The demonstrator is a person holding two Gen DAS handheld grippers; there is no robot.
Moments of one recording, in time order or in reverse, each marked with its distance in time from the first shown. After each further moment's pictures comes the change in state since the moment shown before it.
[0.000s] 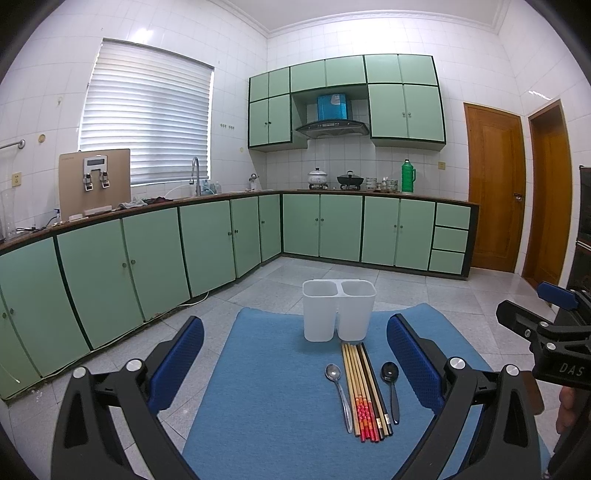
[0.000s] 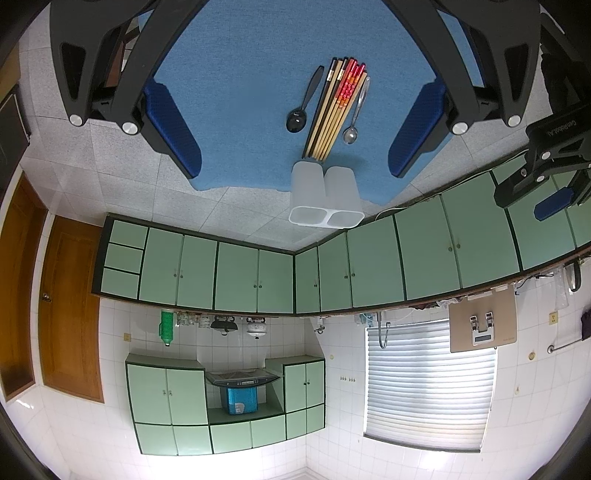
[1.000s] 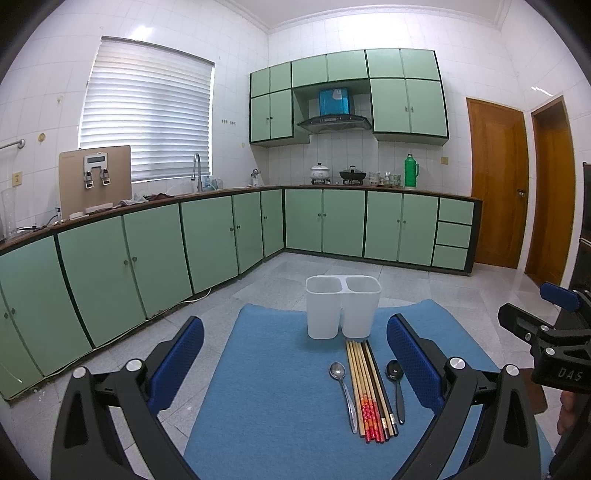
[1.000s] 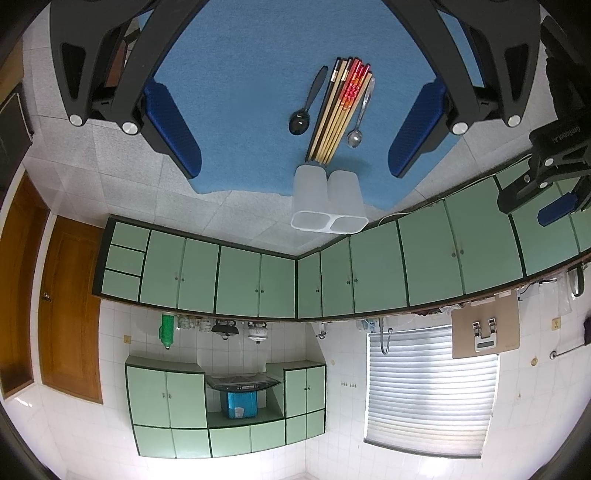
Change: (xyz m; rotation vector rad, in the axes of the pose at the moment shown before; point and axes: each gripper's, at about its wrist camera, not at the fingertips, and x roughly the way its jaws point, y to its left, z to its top) left arm 0.008 0.005 -0.003 0.005 0.025 0.012; right arm 0.025 -0.002 -0.014 -0.011 0.019 -0.016
